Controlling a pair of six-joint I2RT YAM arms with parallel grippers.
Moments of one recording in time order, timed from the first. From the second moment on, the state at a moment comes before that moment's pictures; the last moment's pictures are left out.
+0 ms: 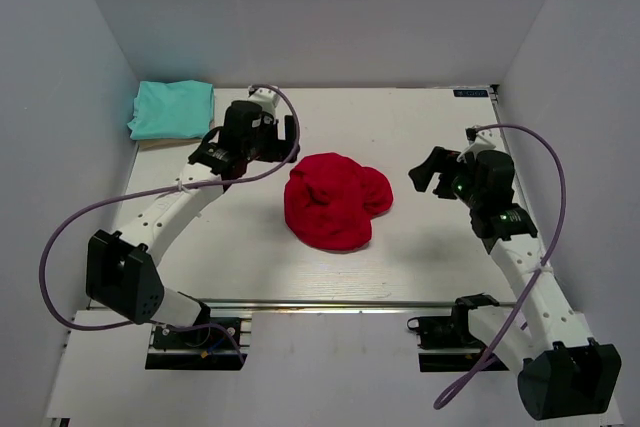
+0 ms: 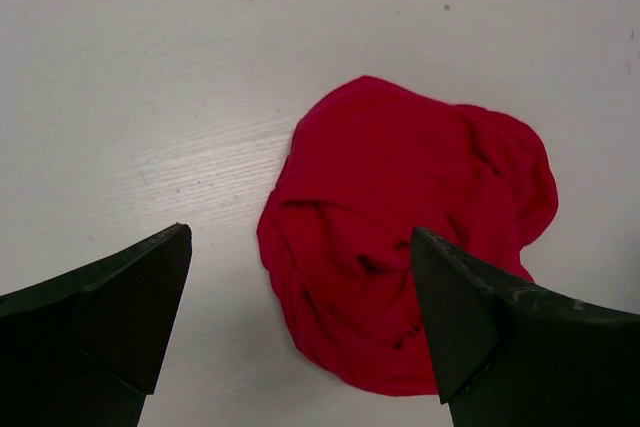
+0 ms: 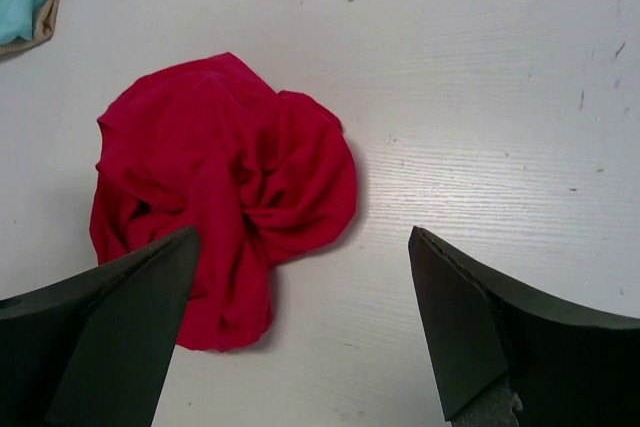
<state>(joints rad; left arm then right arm) -0.45 1.43 1.23 -0.31 -0.02 -0.23 0.15 0.87 0.73 -0.26 -0.20 0.35</state>
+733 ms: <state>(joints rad) -0.64 1.67 1.15 -0.25 0.11 -0.30 0.21 1.28 0.77 -0.24 -0.28 0.31</state>
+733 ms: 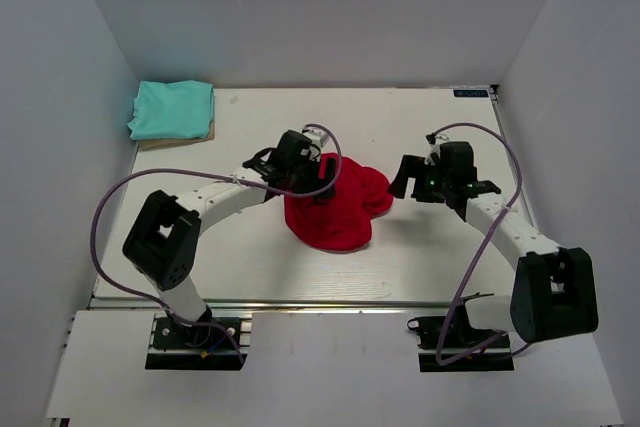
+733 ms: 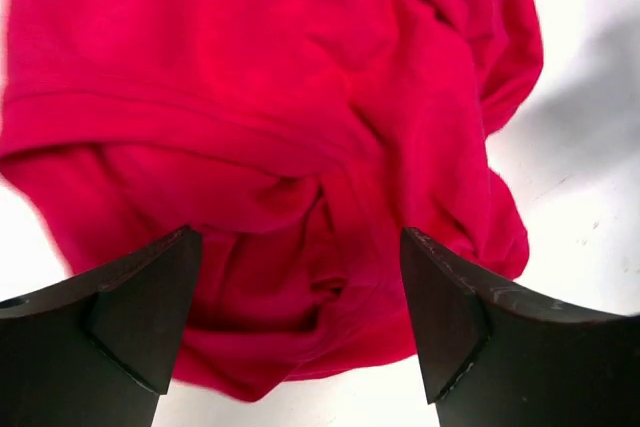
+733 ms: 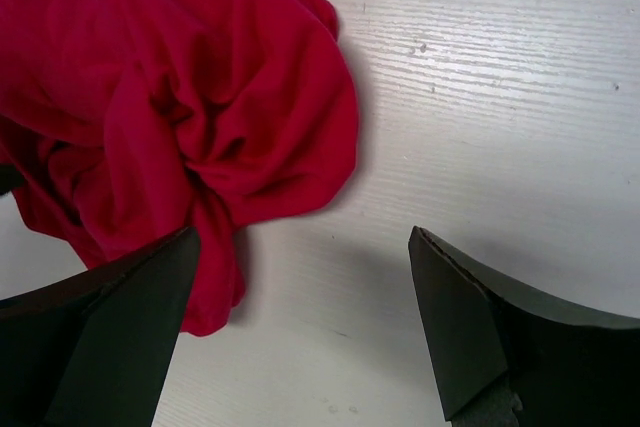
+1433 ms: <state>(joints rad) -0.68 1.77 1.20 -0.23 -0.01 -0.32 0.28 1.59 0.87 -0.12 -0.28 0.30</state>
